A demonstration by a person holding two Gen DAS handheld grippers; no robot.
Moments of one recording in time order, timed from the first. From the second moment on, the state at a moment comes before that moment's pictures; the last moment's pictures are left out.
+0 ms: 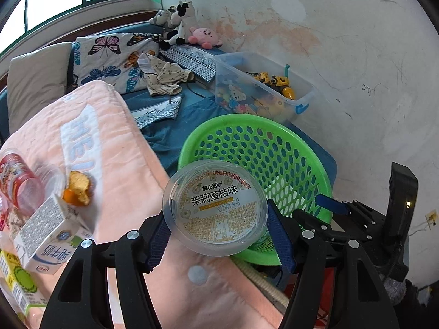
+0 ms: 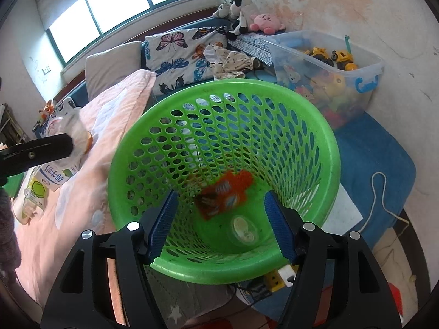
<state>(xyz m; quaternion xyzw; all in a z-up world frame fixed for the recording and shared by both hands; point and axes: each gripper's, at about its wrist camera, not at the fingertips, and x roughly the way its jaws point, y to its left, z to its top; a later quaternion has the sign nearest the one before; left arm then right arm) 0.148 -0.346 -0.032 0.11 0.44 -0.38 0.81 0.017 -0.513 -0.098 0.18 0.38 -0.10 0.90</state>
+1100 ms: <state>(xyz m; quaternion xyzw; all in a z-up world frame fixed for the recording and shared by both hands) 0.143 -0.329 -0.028 0.10 0.43 -0.38 0.81 -0.014 -0.493 -0.074 0.19 0.36 -0.09 0.91</state>
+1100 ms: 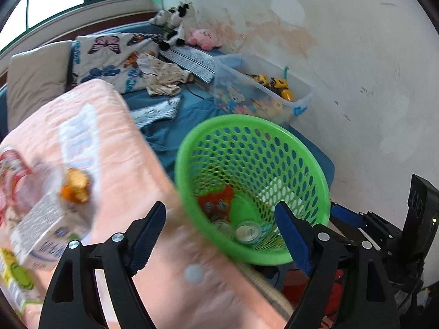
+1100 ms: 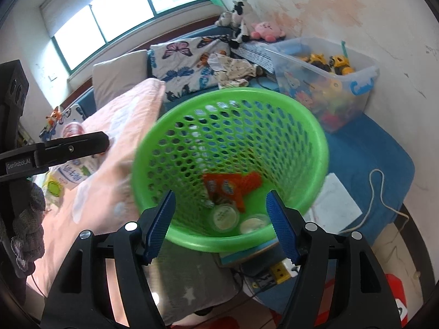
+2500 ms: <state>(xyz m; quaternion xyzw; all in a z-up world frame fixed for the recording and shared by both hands) 0.191 0.020 -0.050 0.09 0.45 -0.15 0.88 0.097 -0.253 -0.020 0.03 0.39 0.12 0.91</state>
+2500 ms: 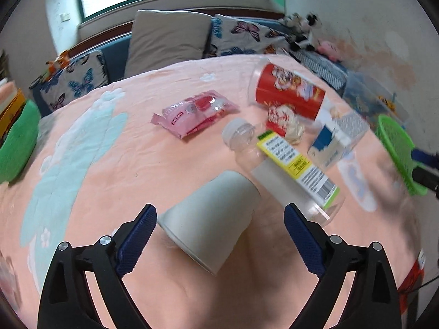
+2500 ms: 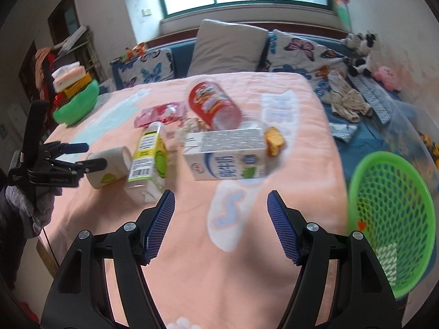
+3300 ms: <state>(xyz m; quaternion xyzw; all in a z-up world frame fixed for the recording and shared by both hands) 0.223 0.032 -0.077 0.13 0.48 -0.20 0.85 0.139 -0.188 -0.033 -0.01 0.41 0.16 0.89</state>
